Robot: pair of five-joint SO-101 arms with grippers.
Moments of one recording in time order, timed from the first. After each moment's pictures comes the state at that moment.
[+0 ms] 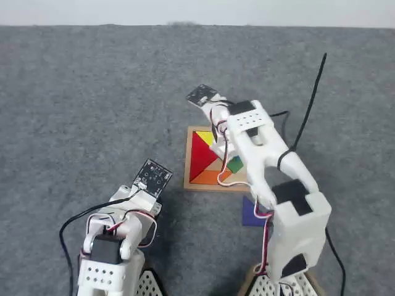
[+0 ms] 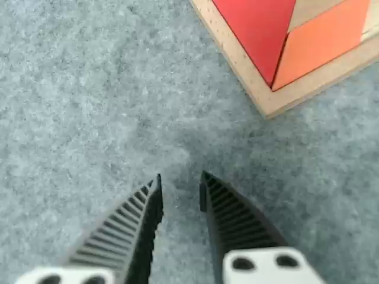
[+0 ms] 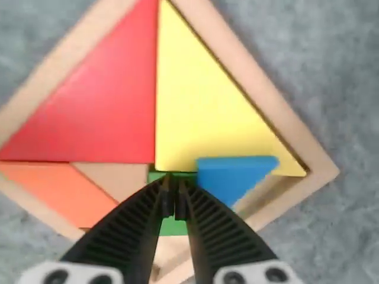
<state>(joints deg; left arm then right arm) 2.6 -102.6 97.1 72.0 -16.4 -23.1 20.2 5.3 66.1 24.7</state>
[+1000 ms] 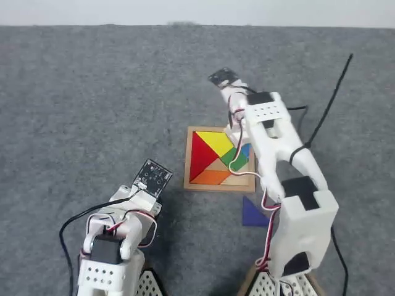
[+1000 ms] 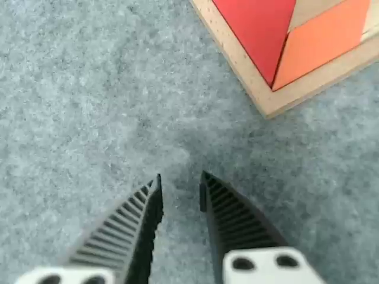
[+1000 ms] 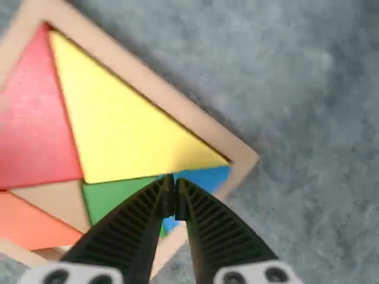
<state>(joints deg) 2.6 -102.6 97.1 72.0 -16.4 -16.4 21.0 1.1 64.5 21.5</state>
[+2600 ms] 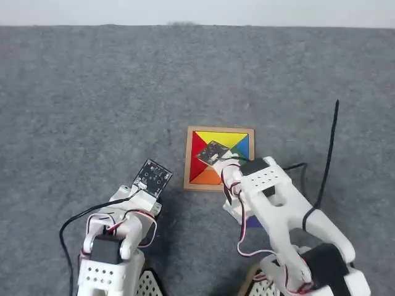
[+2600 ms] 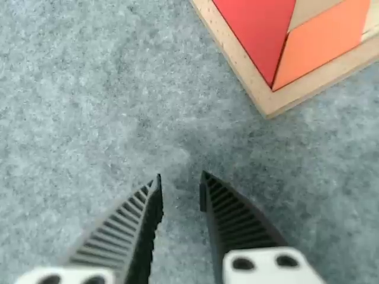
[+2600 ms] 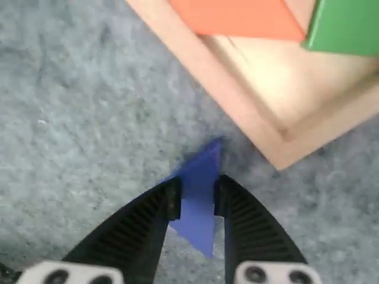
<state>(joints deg) 2.6 -102.6 97.1 72.0 -16.4 -28.4 -14.6 52.7 64.0 20.8</state>
